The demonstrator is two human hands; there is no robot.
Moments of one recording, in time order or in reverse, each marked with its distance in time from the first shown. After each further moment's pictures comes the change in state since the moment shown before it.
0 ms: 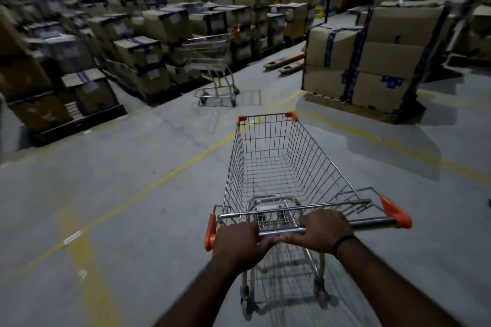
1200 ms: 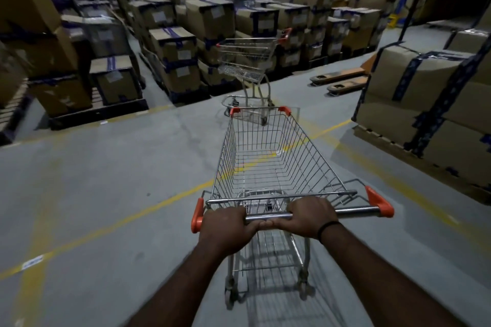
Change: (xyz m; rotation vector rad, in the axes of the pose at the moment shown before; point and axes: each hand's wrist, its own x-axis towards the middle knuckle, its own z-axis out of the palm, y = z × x) left_hand 0.548 -0.134 -0.051 -0.032 0.136 -0.270; right_hand 0.599 0.158 -0.043 -0.074 0.040 -0.247
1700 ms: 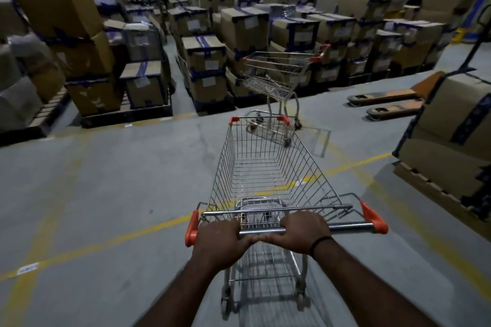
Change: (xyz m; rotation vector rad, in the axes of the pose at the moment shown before) left_hand 0.236 0.004 -0.002 0.010 -0.034 -0.178; right_hand 0.244 0.116 -0.008 0.045 -0.033 -0.184
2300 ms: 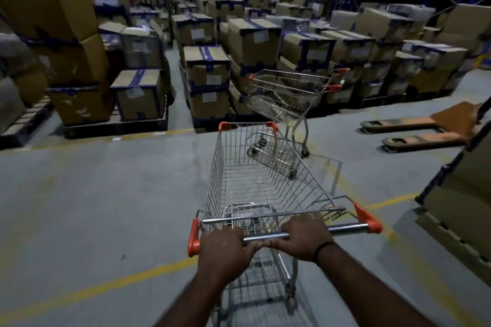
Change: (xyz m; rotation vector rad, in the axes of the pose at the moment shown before) left_hand 0.329 -0.044 -0.002 0.052 0.083 -0.101; right_hand 0.330 0.121 -0.030 -0.091 -0.037 -0.078
